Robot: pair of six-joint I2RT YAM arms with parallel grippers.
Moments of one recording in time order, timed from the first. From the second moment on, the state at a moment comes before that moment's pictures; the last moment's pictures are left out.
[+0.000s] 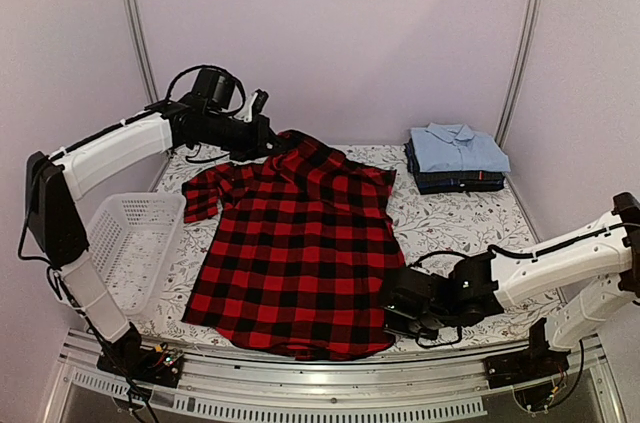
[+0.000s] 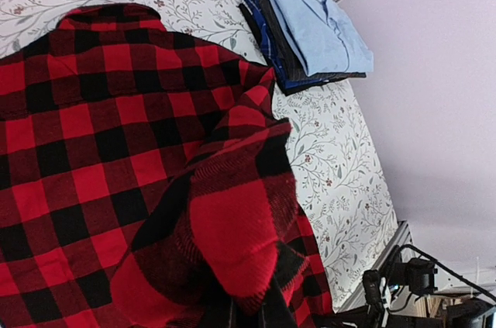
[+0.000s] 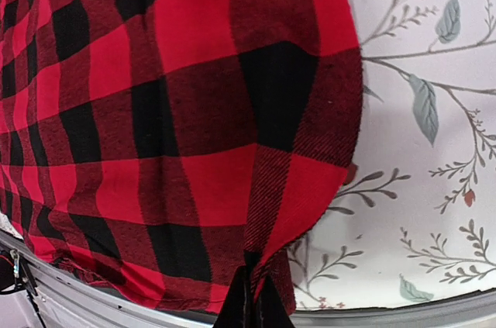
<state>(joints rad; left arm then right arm) -0.51 1.71 1.56 -0.51 0.39 -0.50 1.33 1.44 0.74 -0.48 0.26 1.50</state>
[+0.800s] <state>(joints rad) -0.20 1.70 1.56 -0.59 0.44 -0.46 1.40 1.88 1.30 -0.62 0.22 1.06</state>
